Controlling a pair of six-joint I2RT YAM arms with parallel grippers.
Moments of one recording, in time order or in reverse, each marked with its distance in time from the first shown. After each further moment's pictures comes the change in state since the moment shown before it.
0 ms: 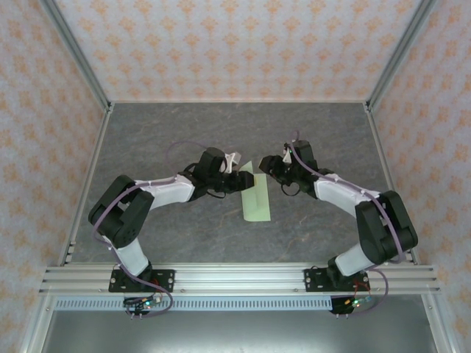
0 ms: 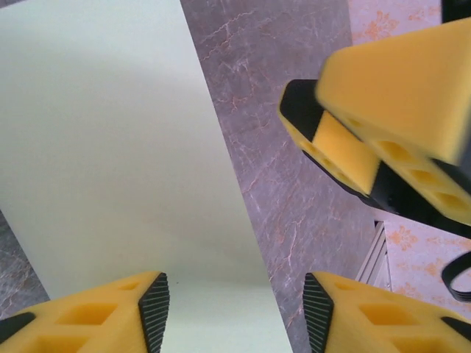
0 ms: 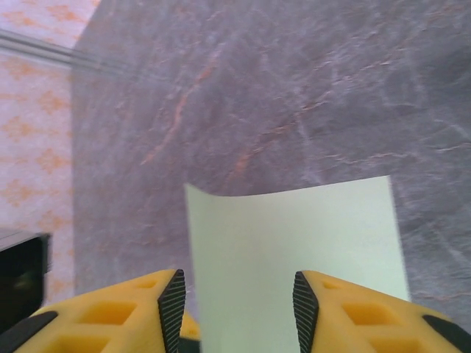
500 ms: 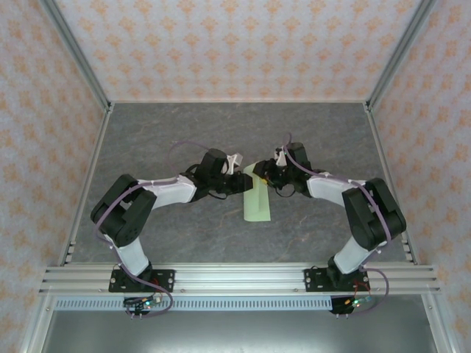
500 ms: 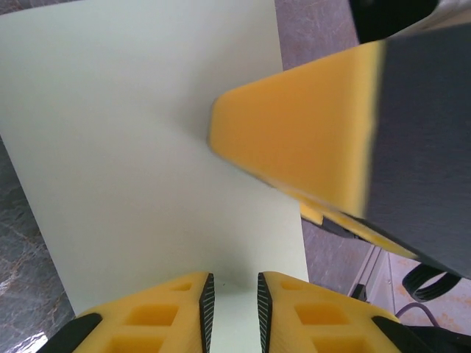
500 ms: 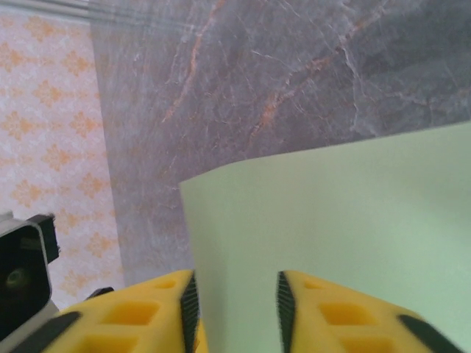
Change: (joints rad) left arm -0.011 0.016 0.001 0.010 0.000 -0.004; right arm 0.010 0.130 0.000 0.111 -0.166 0.100
